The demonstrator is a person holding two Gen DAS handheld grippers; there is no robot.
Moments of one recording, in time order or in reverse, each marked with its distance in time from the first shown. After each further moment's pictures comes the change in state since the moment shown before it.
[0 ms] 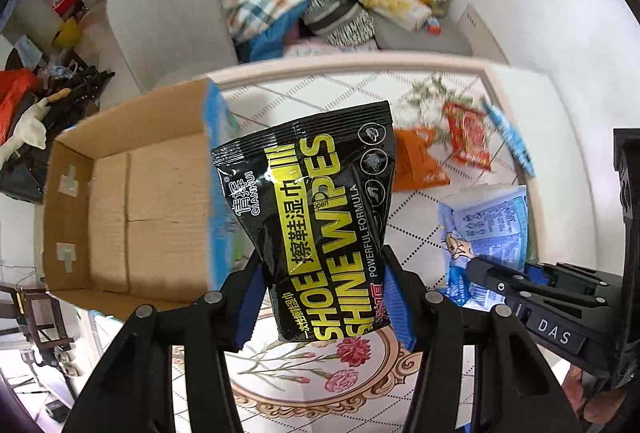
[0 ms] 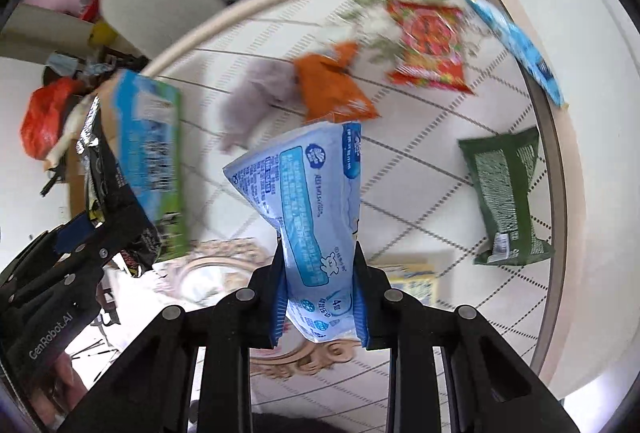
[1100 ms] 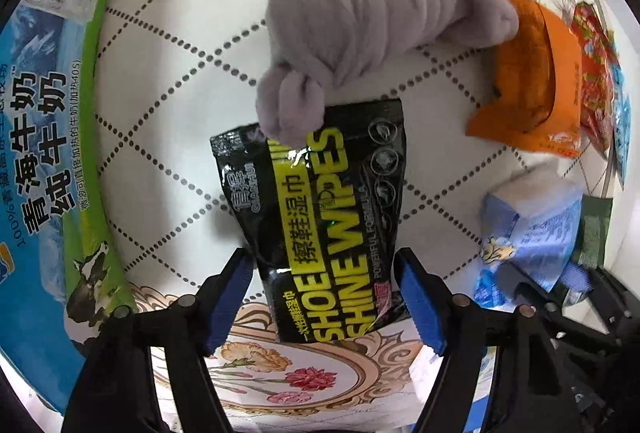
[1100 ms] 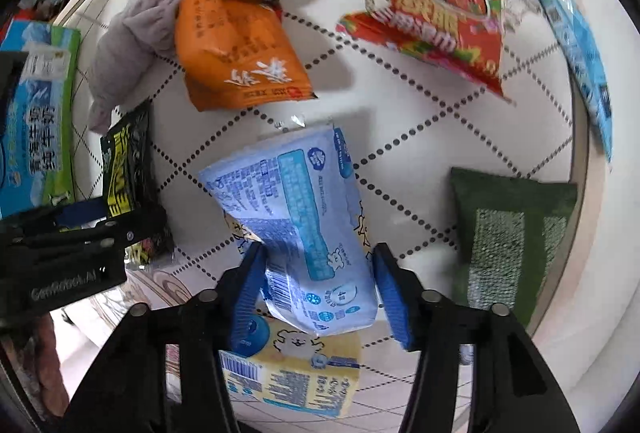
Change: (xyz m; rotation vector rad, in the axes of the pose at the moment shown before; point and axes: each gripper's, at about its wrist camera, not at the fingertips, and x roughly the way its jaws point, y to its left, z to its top) left arm 0.235 -0.014 0.018 -0.164 0.527 -0.045; right arm 0.158 -0.031 0.065 -0.084 0.278 -0.191
